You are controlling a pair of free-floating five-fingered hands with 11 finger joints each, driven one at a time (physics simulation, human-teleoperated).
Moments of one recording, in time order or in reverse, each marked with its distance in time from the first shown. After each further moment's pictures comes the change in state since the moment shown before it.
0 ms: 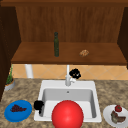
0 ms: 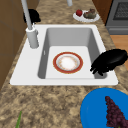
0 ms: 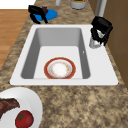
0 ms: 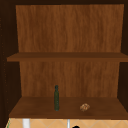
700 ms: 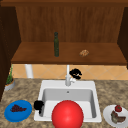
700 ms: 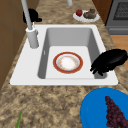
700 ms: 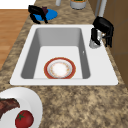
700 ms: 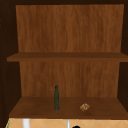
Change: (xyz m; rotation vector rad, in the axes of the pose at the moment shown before) left hand 0.000 0.000 0.000 0.000 0.000 0.000; right hand -0.005 -0.001 -0.007 0.026 -0.059 -0.031
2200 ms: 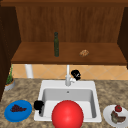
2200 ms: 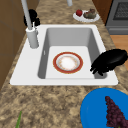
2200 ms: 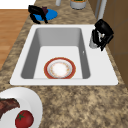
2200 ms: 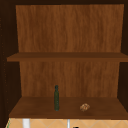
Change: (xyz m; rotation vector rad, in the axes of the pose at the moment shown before) left hand 0.000 0.000 0.000 0.000 0.000 0.000; right hand -0.014 0.008 -0.020 0.136 -0.306 -0.189
